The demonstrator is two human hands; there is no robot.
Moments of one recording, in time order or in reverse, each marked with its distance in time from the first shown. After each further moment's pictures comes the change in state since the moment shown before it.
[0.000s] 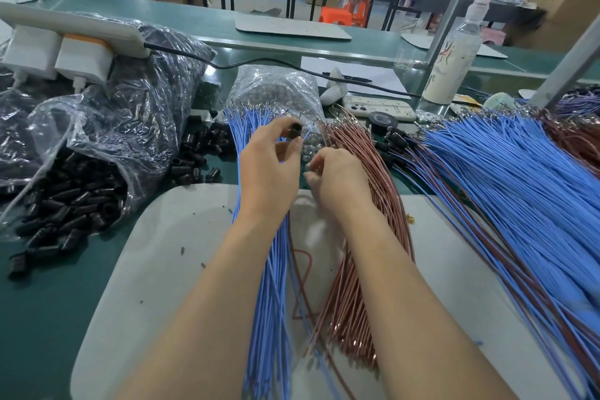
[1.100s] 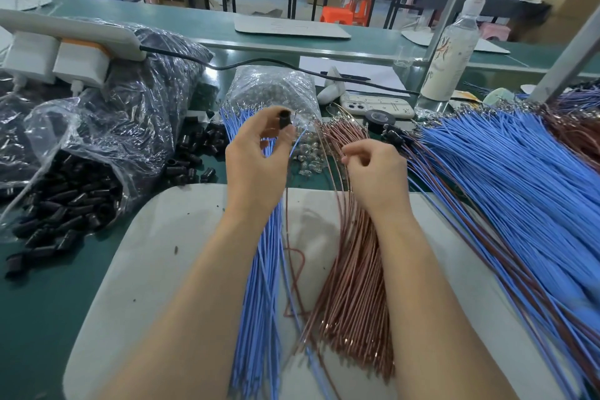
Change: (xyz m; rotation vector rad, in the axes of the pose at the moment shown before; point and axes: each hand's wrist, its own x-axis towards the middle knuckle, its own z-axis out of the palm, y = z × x) left_hand 0.002 0.004 -0.004 -0.079 0.060 0.070; right_hand -0.013 0.029 -0.033 0.360 0.252 0.061
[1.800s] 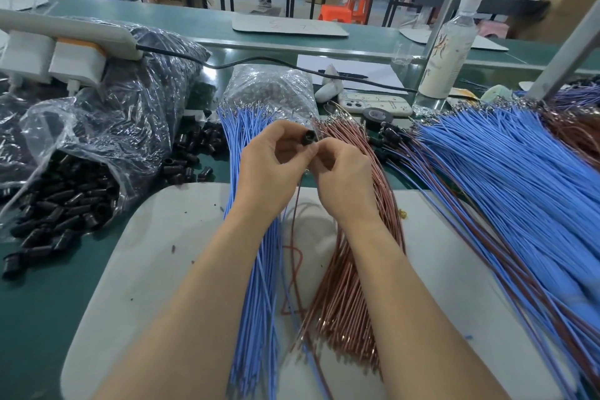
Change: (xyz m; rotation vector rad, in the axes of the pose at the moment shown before) left_hand -0.007 0.003 0.006 -0.129 -0.216 -0.074; right_hand -0.006 0.001 0.035 0.225 -0.067 -0.250
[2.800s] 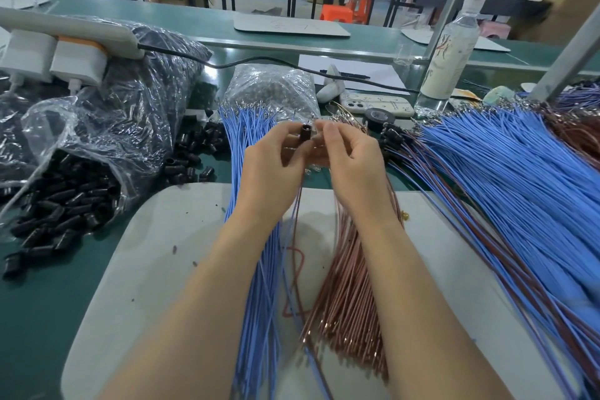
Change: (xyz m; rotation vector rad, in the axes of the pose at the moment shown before) left_hand -0.001 -0.001 0.001 0.155 0.008 -0.001; right_hand -0.011 -0.057 -0.025 0.219 -0.153 -0.004
